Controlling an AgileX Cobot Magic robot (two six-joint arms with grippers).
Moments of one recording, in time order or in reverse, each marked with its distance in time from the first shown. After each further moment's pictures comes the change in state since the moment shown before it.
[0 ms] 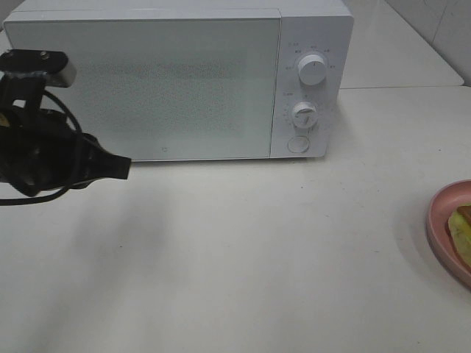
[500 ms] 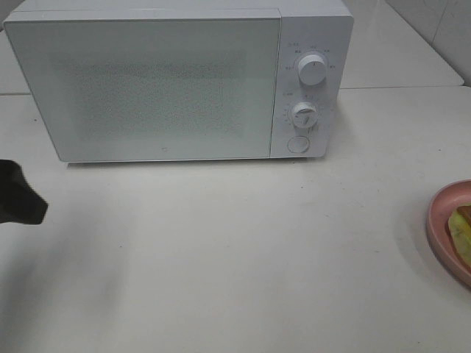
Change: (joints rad) left arm 0.292 -0.262 0.000 0.119 0.572 -0.009; right arm 0.000 0.000 0.000 0.000 0.000 0.000
